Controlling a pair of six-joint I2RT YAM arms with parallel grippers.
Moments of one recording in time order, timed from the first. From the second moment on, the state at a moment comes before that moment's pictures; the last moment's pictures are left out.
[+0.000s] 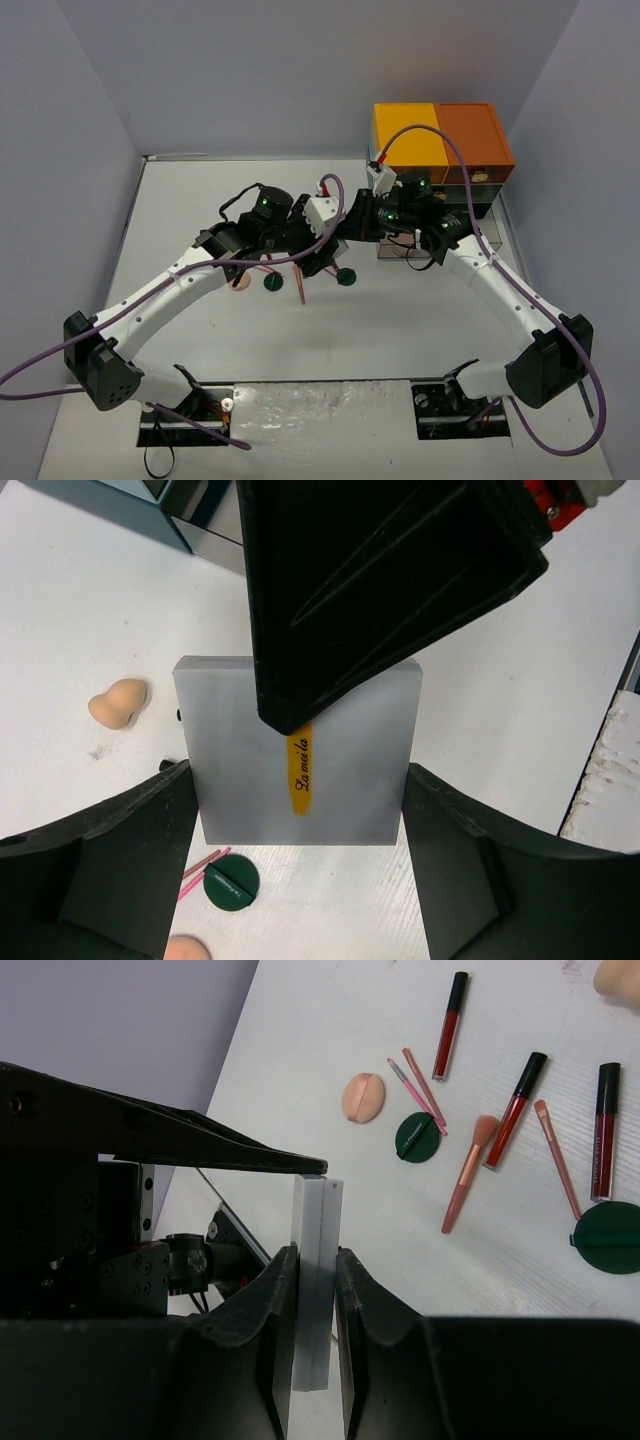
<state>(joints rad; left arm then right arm) -0.77 1.37 1.34 -0.53 0.30 0.23 0.48 1.34 1.20 -0.38 -0.58 0.58</state>
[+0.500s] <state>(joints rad) -0.73 1.33 1.23 -0.45 0.07 0.15 0.19 1.25 1.05 -0.39 -0.47 0.59</state>
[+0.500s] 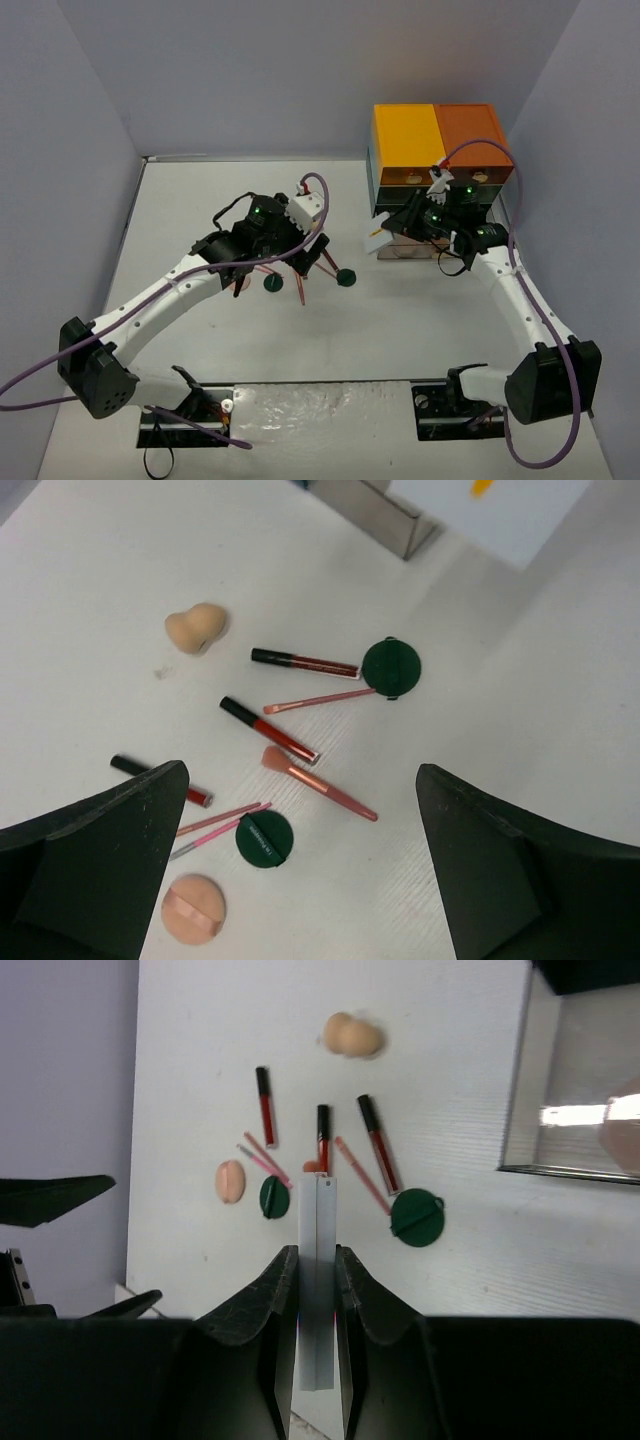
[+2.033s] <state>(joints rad) -0.30 0.95 0.79 -0.40 -0.17 -0.04 -0.40 1.57 0.77 0.23 -0.12 1.03</state>
